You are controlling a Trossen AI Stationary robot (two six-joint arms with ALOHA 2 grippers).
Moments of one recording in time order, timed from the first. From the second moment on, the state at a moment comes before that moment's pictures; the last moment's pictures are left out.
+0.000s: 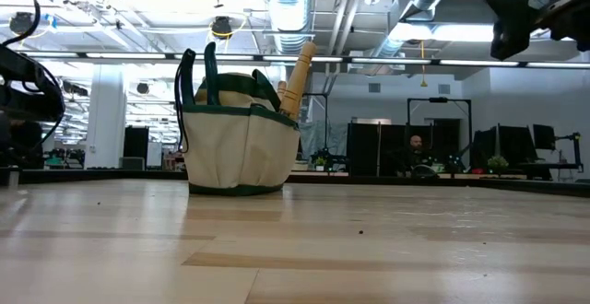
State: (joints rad) left arm -1.22 0.07 0.01 0.39 0.04 0.08; right arm 0.24 0.00 0.01 0.26 0.02 0.07
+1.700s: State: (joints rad) left arm -1.22 0.00 0.01 0.05 -0.04 0.07; right arm 0.18 0.01 0.01 0.02 0.05 0.02
